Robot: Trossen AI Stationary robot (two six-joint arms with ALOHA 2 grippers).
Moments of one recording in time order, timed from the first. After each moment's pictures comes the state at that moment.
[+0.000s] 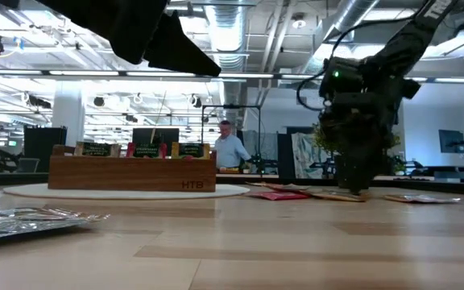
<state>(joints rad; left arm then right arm) -0.46 1.61 0.80 0.37 -0.83 0.06 -0.31 1.51 0.61 -0.25 -0.47 0.43</state>
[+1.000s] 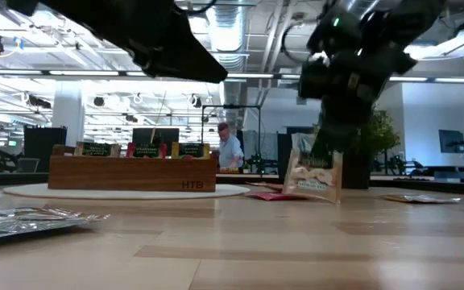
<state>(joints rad) -0.41 1.60 0.80 0.37 -0.71 -0.14 -0.03 1.49 0.72 -0.15 -0.23 0.28</state>
